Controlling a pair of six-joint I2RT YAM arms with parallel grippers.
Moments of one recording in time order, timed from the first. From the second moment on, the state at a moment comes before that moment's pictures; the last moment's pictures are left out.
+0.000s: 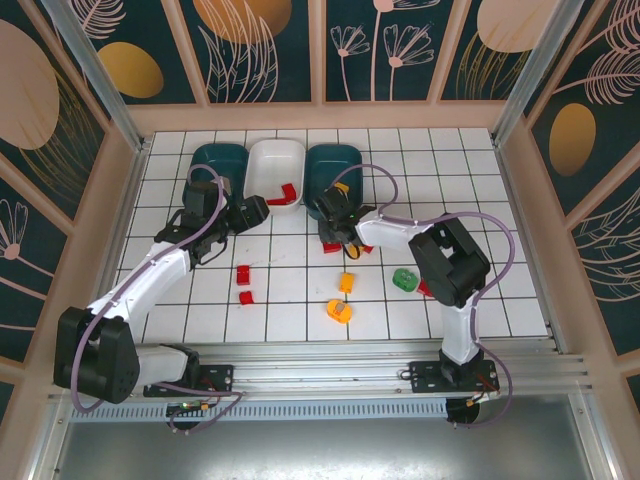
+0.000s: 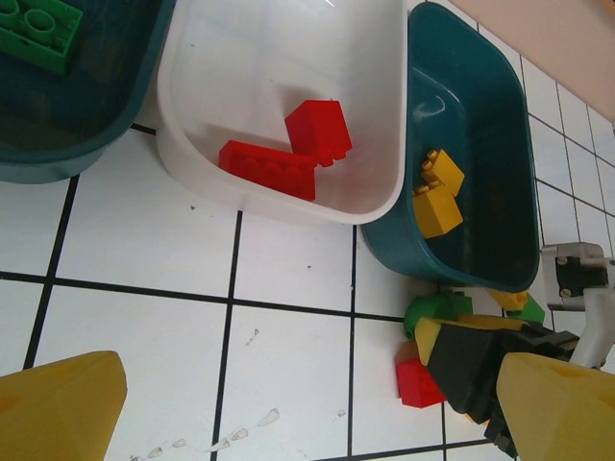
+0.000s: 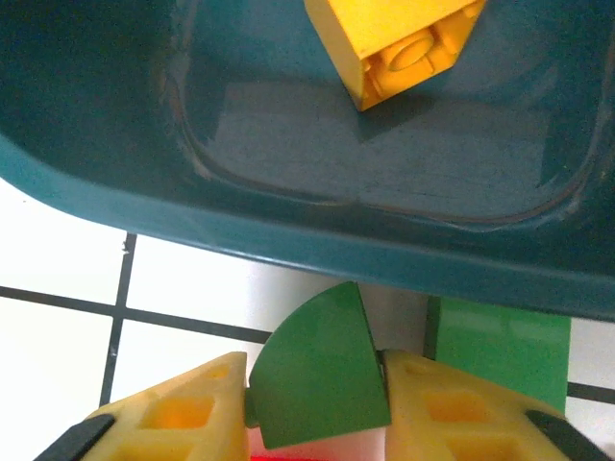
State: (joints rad) left arm -0.28 1.28 0.86 -0.25 0.17 -0.66; right arm 0.72 1.96 1.26 -0.30 0.18 0.49
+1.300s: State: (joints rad) left arm -0.03 0.95 0.52 -0.35 0.15 -0.85; right arm 0.91 2.36 1.89 -0.05 -0.12 0.41
